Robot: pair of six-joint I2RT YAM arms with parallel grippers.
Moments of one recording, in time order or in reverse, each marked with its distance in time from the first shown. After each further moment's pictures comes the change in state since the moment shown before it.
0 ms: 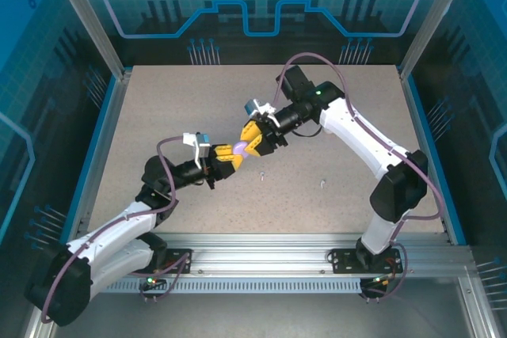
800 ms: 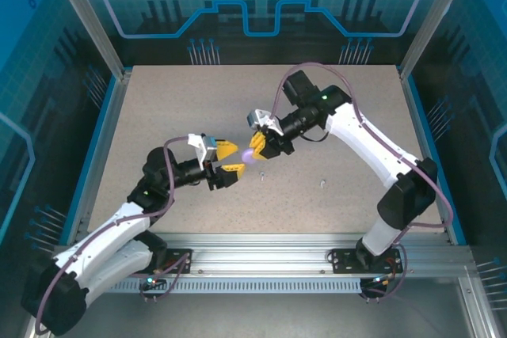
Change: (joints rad) left arm -0.006 -0.092 0.120 -0.456 -0.016 0.297; right arm 0.021 -0.096 -0.067 -0.051 0.282 -0.026
